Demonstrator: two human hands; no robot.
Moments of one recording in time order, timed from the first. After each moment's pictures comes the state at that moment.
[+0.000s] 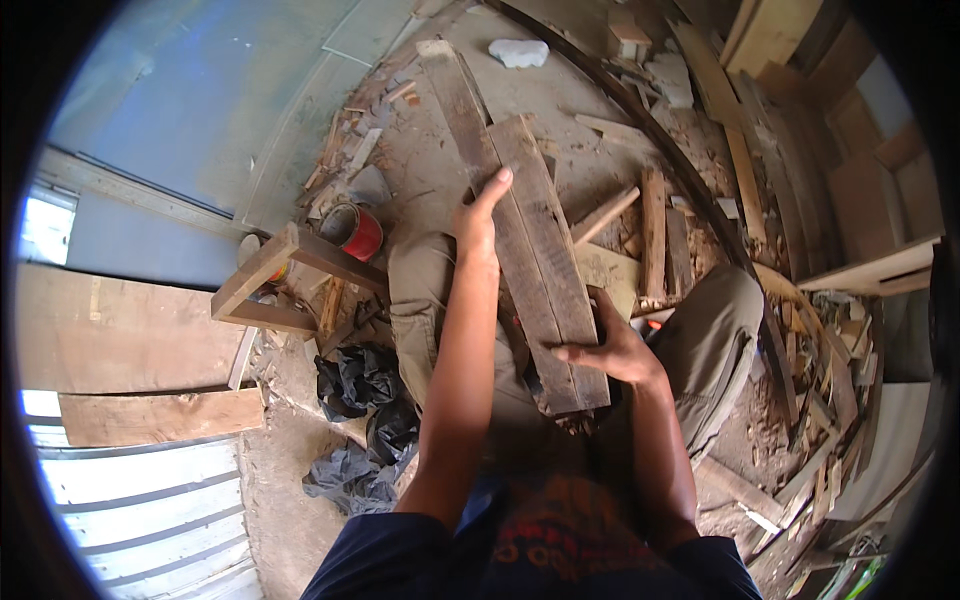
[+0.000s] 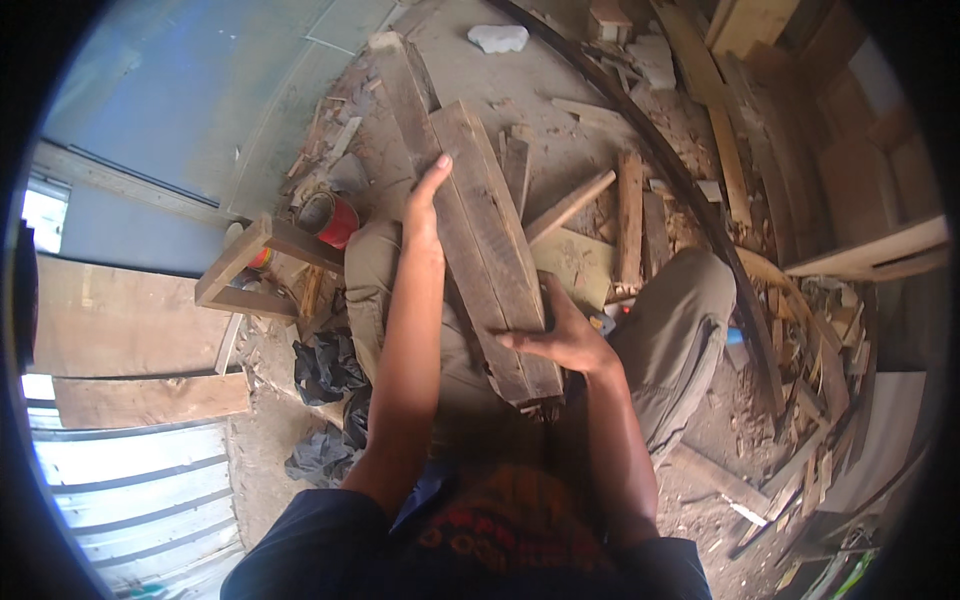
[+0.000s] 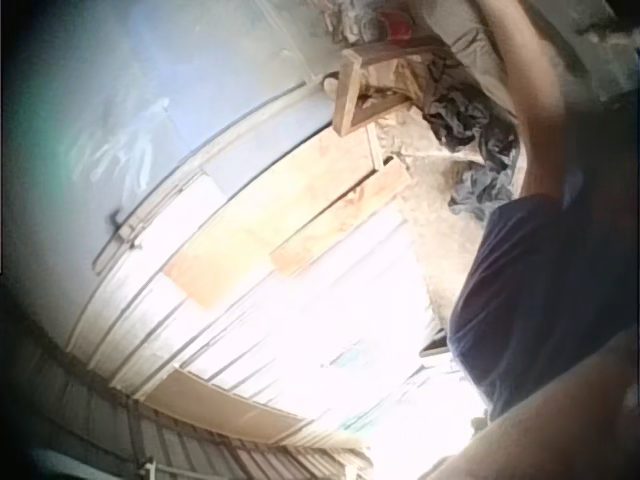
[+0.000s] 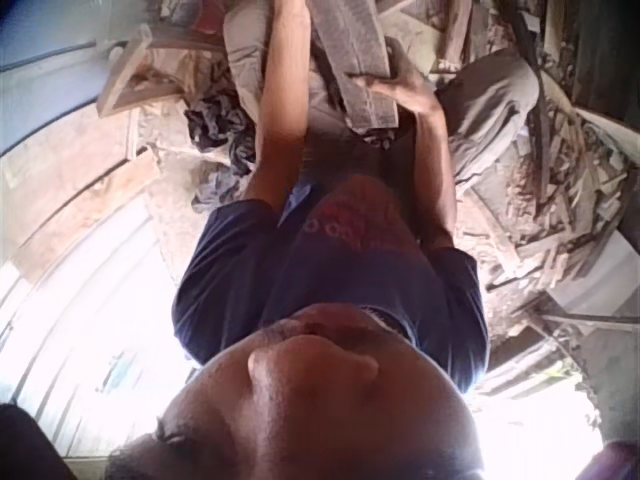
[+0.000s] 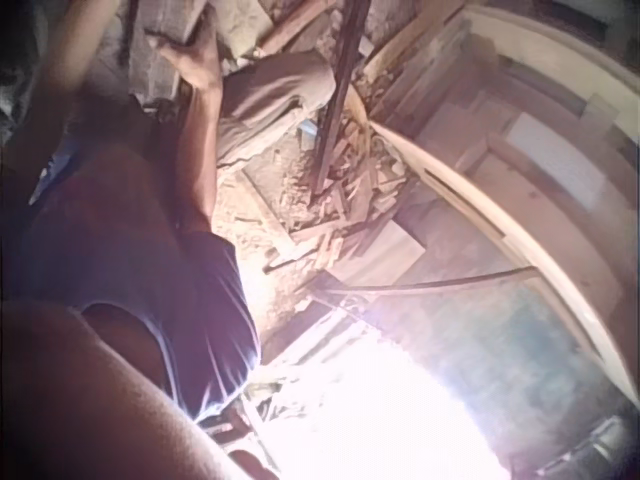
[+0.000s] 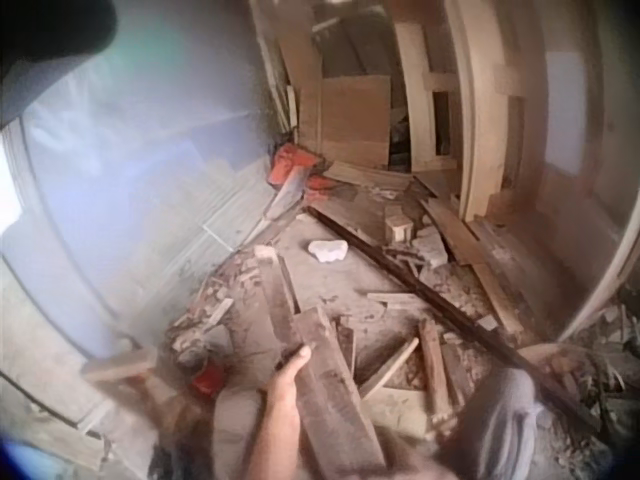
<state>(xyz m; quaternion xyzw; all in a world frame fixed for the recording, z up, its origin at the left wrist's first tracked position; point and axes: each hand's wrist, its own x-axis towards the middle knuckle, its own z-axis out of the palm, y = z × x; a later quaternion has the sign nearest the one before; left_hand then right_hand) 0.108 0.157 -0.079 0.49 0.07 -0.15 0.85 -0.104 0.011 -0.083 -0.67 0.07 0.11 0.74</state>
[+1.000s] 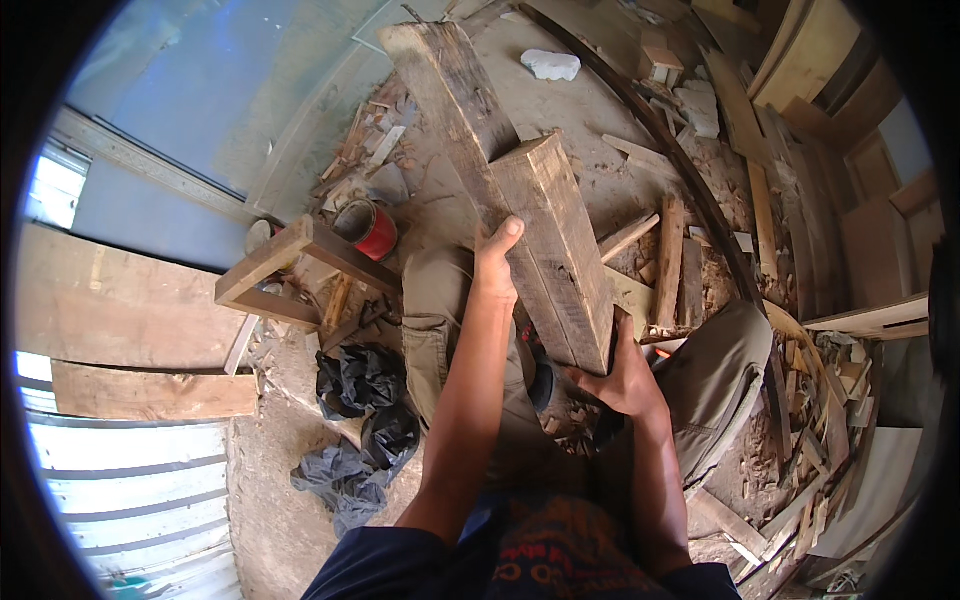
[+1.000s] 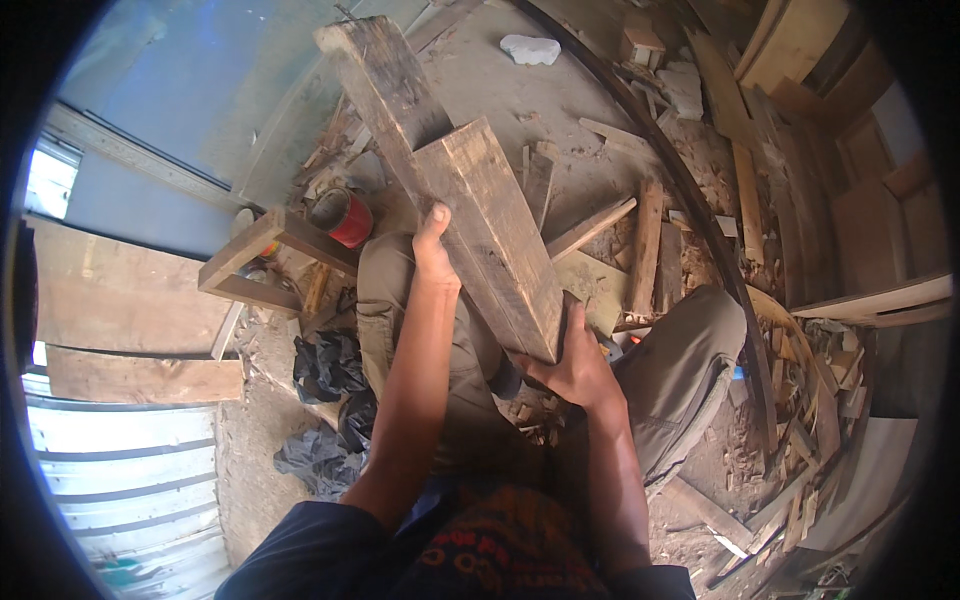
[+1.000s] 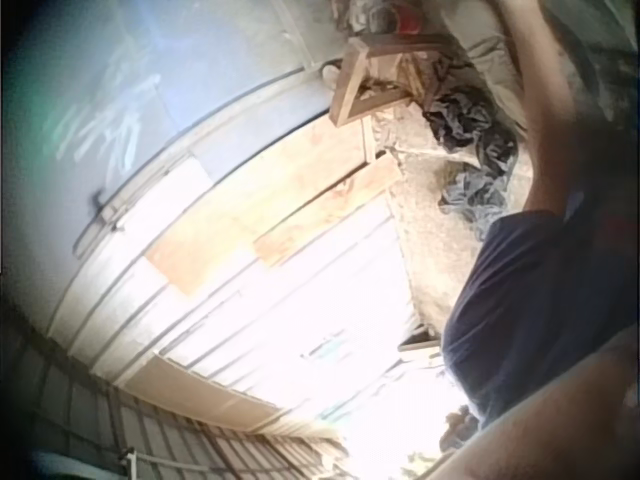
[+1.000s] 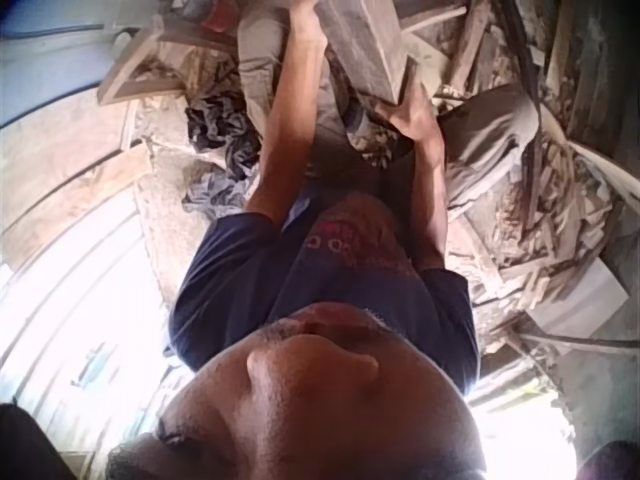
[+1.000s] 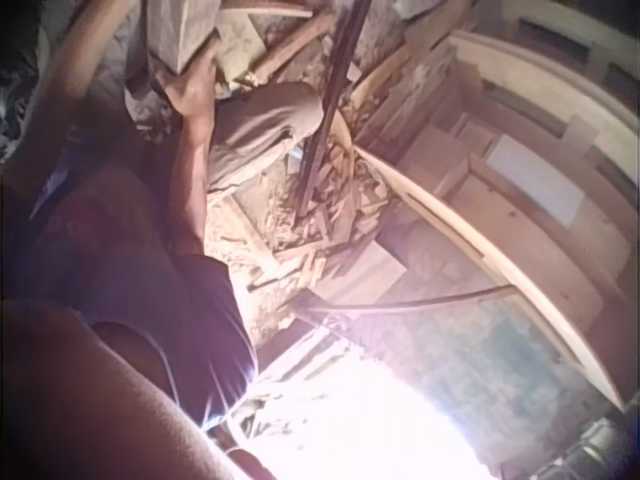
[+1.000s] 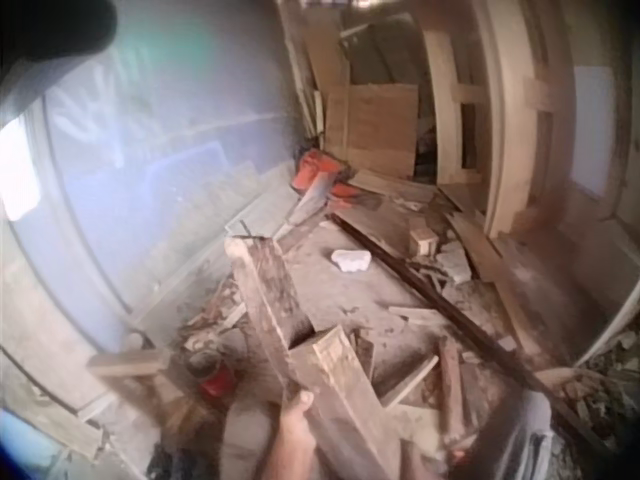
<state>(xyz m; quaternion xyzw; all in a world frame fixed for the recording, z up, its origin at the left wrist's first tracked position) 0.102 0.176 -0.100 0.37 -0.02 -0.13 0.92 -0.091 0.017 -0.086 -0.83 0.02 -0.03 0.56</state>
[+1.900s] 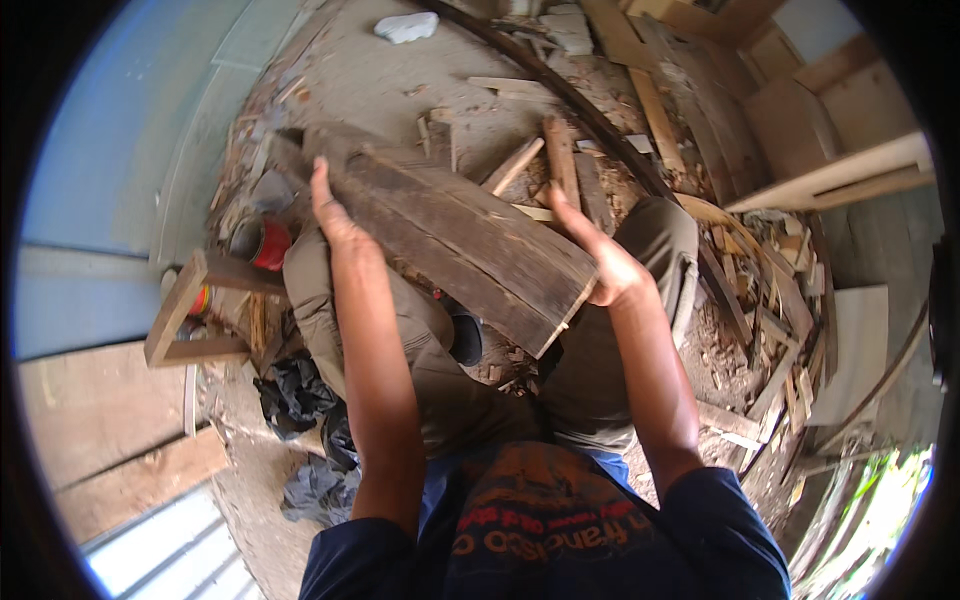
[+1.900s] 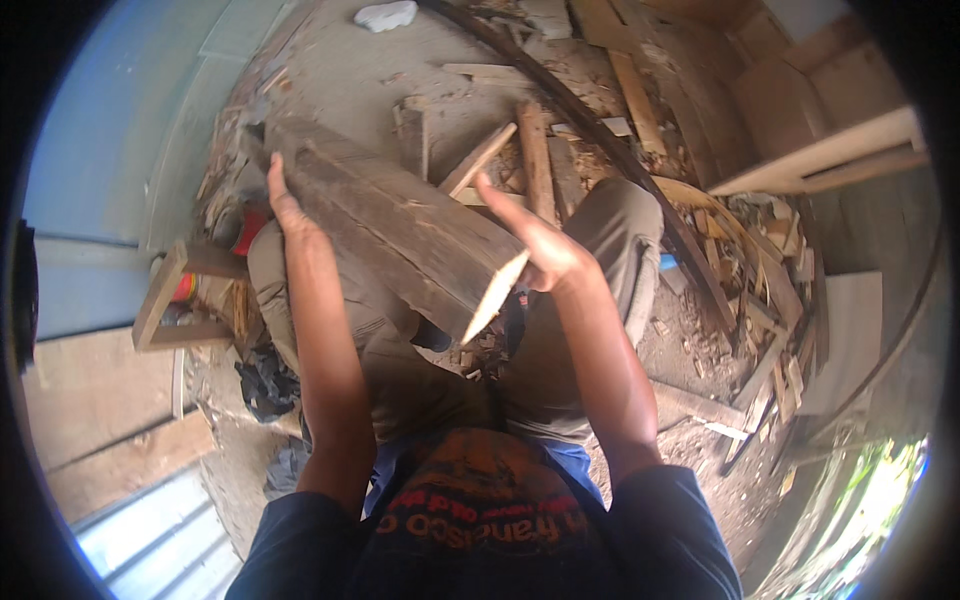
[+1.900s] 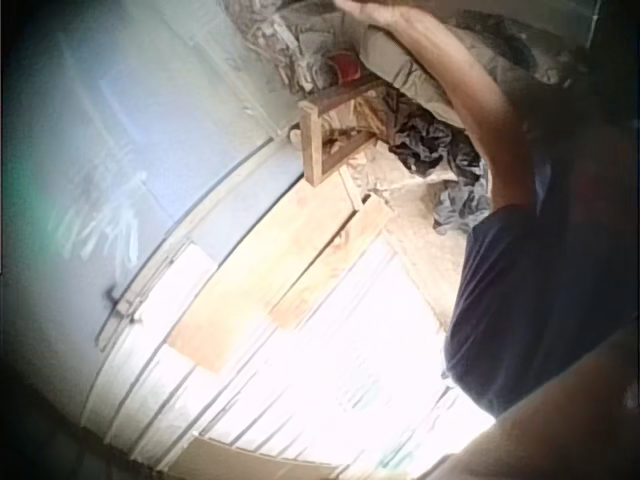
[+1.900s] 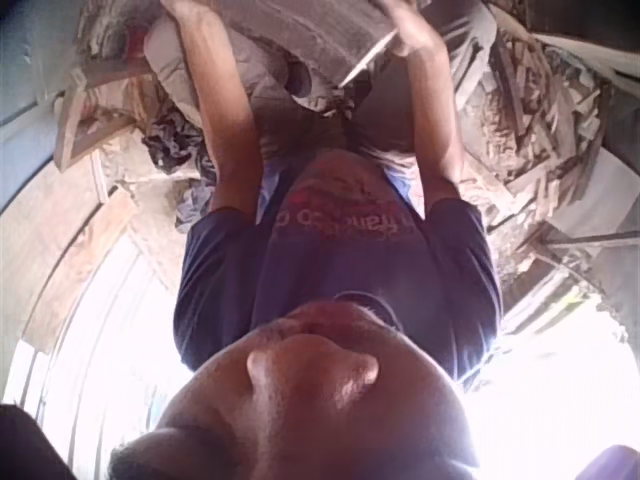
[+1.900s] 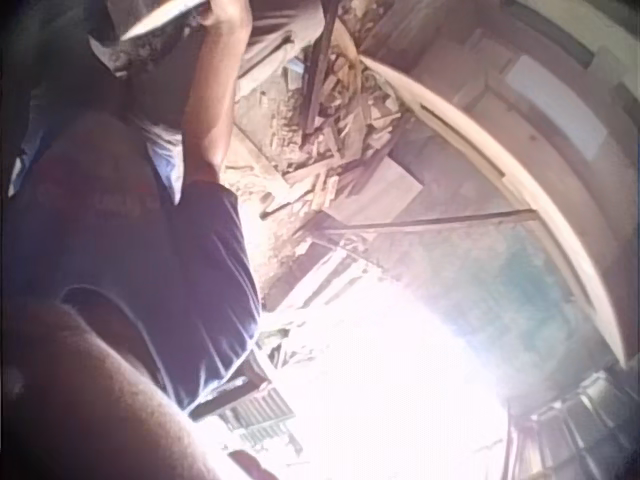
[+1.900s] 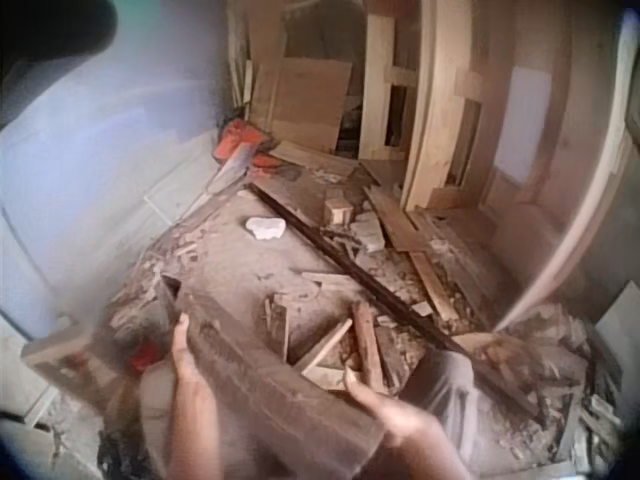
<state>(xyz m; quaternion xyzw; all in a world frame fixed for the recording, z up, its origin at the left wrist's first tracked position) 0.132 0.176 -0.067 0.39 0.16 -0.11 0.90 -0.087 -0.041 -0.024 -0.48 0.27 0.13 0.82</state>
